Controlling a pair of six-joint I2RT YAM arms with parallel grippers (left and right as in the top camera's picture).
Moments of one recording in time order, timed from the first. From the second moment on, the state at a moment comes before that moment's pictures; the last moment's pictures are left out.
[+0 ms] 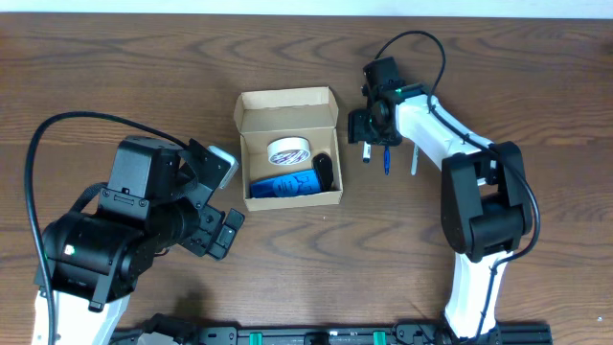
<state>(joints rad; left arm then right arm) -0.31 1.03 1.32 -1.35 0.18 0.20 0.29 2.13 1.49 -0.67 -0.07 0.33</state>
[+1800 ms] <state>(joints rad) -0.31 1.03 1.32 -1.35 0.18 0.20 0.43 2.00 2.08 -1.29 0.08 0.44</state>
